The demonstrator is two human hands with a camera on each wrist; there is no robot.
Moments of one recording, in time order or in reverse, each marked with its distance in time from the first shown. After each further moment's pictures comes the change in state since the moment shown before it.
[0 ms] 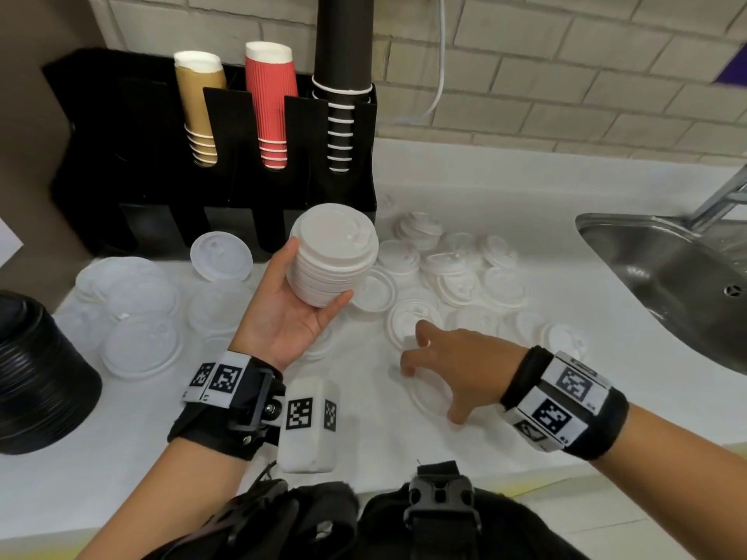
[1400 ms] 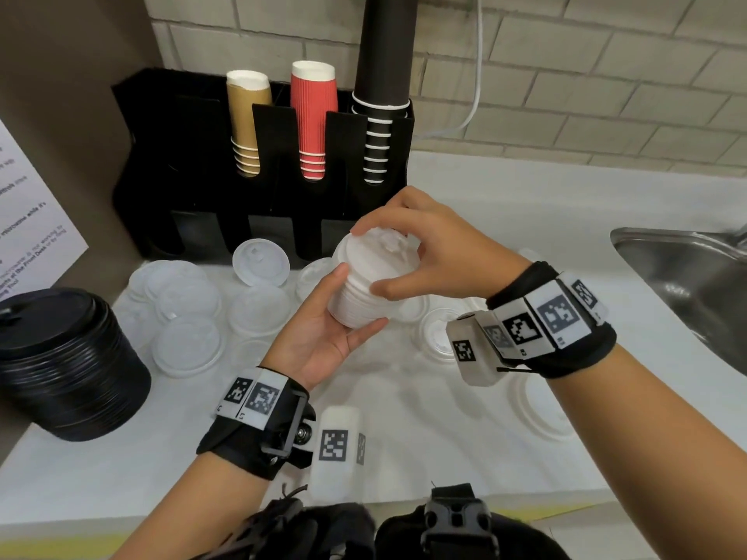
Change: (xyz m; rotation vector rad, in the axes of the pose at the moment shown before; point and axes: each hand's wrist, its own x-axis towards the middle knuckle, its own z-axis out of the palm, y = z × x) left_hand -0.017 0.000 -0.007 0.139 -0.116 0.007; right_hand 0.023 -0.029 -0.115 0.461 0.731 -0.275
